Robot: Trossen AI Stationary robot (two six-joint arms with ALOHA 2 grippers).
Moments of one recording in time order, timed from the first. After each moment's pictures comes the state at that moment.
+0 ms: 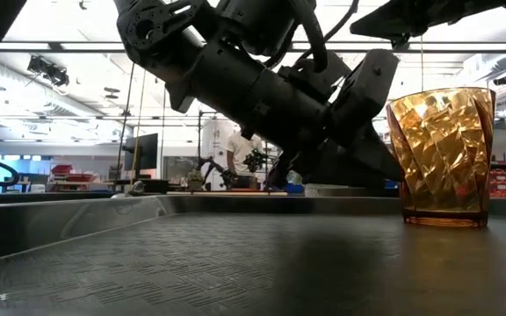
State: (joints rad) left arm -0.26 2.22 1.29 0.47 -0.36 -0.51; right arm 0.10 0.78 0.57 0.05 0.32 -0.14
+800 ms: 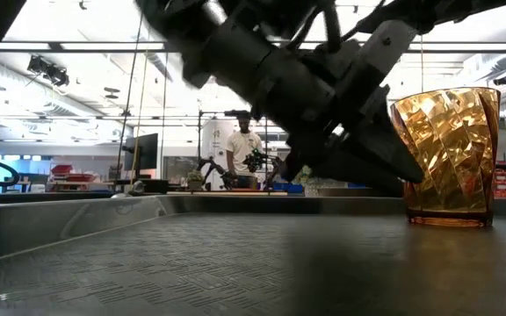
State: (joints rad) left arm -0.26 2.21 1.43 0.17 -0.18 -0.51; right arm 0.10 0.73 0.57 0.00 0.32 -0.13
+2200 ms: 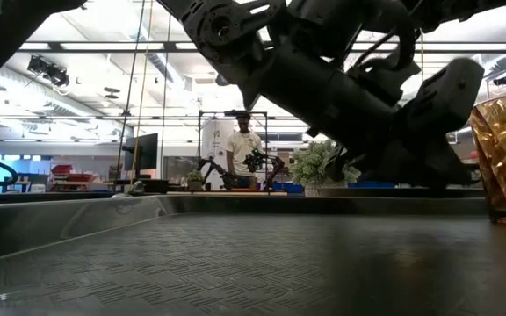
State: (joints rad) left arm -0.21 2.39 1.65 0.27 -0.28 -0.36; right arm 0.10 0.69 0.57 -0.03 0.32 -0.11
